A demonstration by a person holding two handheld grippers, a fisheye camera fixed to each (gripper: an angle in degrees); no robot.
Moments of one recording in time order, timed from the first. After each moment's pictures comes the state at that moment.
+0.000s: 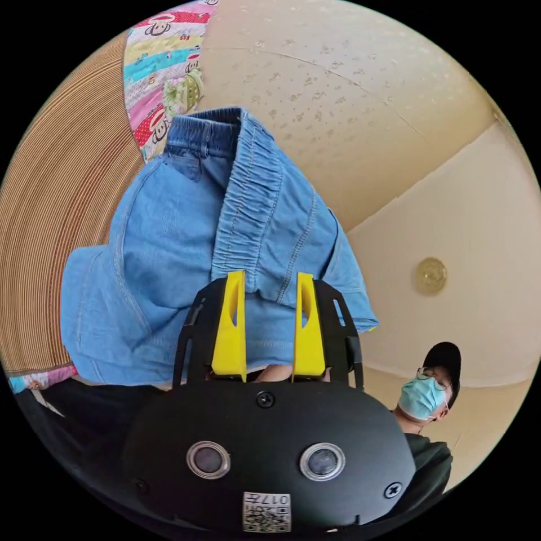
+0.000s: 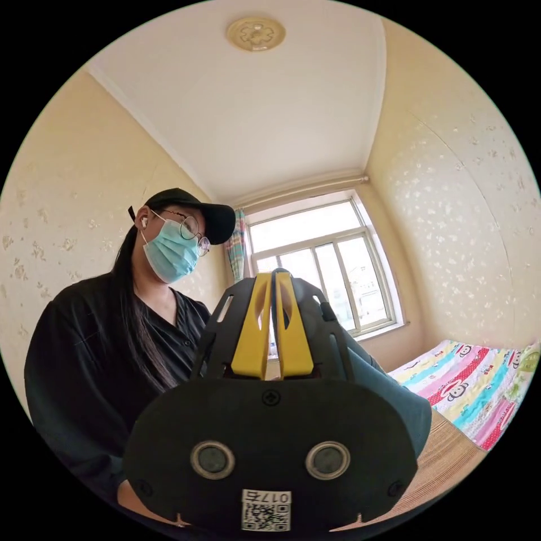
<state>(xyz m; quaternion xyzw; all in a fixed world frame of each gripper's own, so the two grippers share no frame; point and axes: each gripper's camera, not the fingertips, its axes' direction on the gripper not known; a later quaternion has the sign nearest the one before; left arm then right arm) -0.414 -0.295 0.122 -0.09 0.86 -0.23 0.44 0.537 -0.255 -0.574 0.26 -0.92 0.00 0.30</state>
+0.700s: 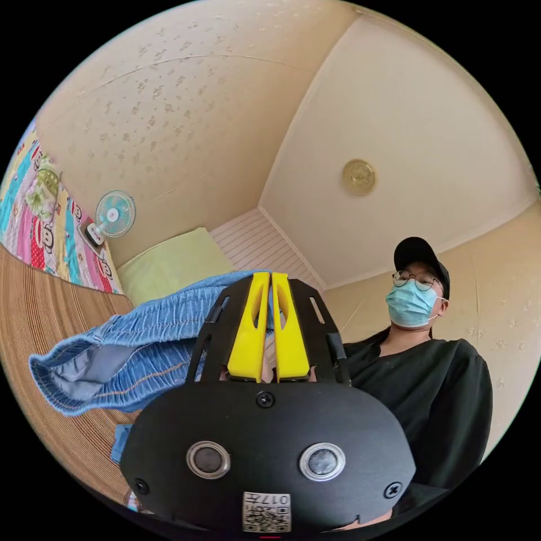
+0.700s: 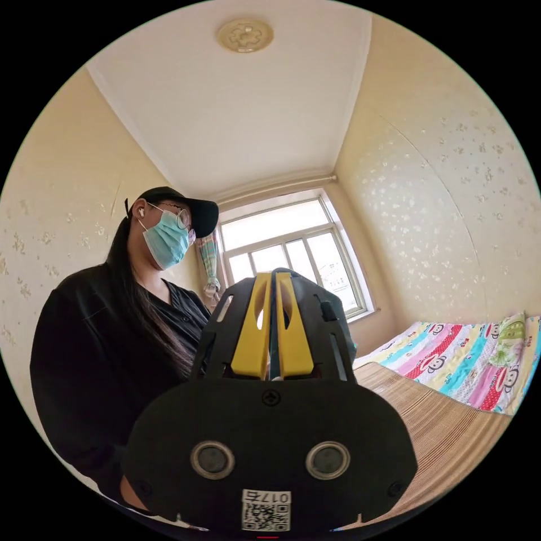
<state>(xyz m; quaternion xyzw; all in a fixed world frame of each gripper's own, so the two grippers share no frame) -0.532 -0.297 -0.022 0.20 0.90 -0.03 0.38 0.445 -0.137 -0.575 0.25 -0.88 0.05 0.40</state>
